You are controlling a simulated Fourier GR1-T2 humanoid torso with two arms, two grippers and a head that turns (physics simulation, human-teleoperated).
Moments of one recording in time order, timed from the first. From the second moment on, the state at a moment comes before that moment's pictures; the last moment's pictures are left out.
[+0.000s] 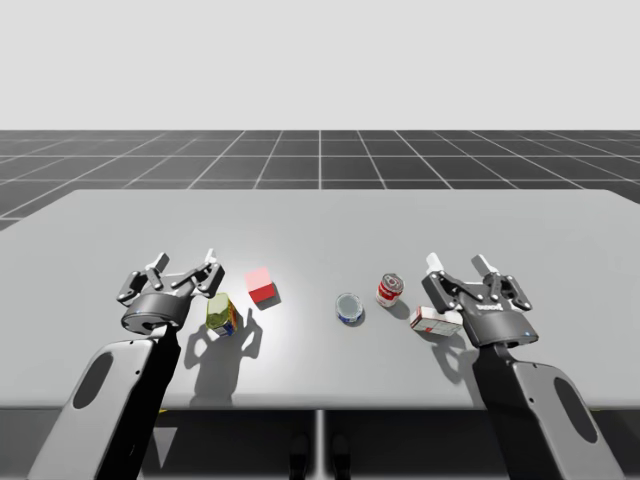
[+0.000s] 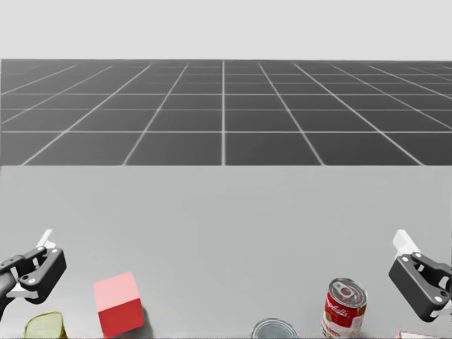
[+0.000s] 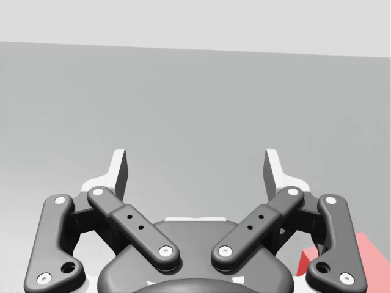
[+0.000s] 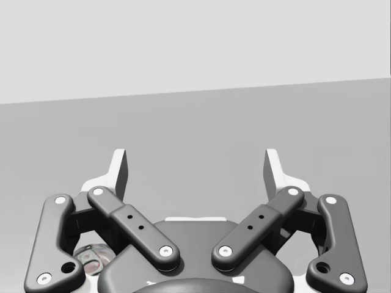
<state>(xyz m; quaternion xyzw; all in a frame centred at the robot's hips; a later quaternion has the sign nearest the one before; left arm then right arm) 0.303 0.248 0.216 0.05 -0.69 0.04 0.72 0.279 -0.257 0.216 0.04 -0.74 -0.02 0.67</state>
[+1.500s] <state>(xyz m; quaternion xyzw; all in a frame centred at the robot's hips) 0.298 0.249 0.239 -0.10 -0.52 -0.29 0.80 0.281 -0.249 0.210 0.04 -0.73 0.00 0.69</state>
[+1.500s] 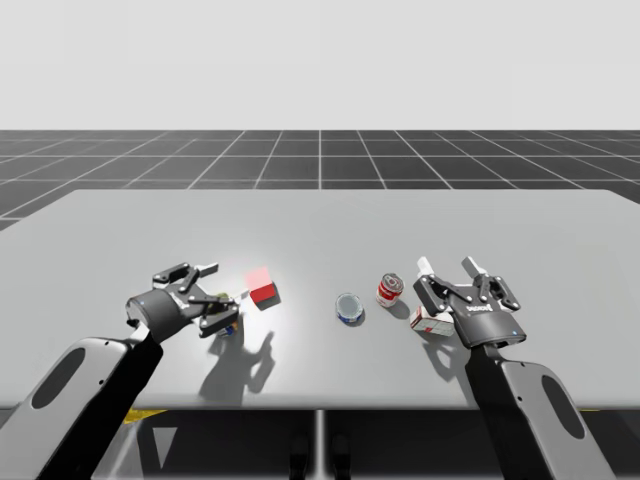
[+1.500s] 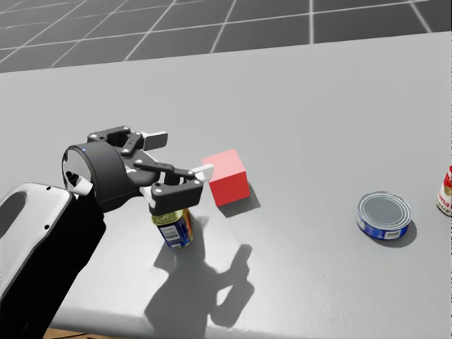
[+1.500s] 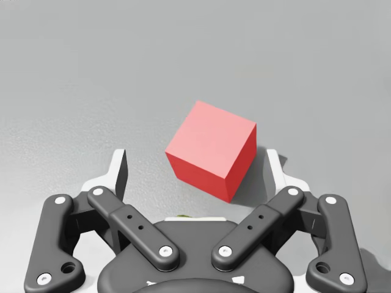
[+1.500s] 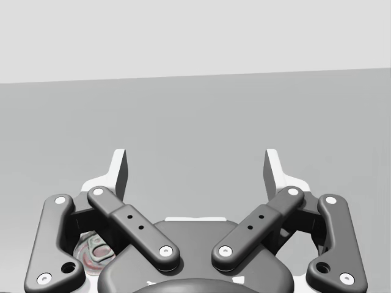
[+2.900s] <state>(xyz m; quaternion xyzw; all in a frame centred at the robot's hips) 0.370 0.221 0.205 -0.09 -0.40 -0.38 0.83 0.282 -0.254 0.211 0.04 -0.73 -0.02 0.68</state>
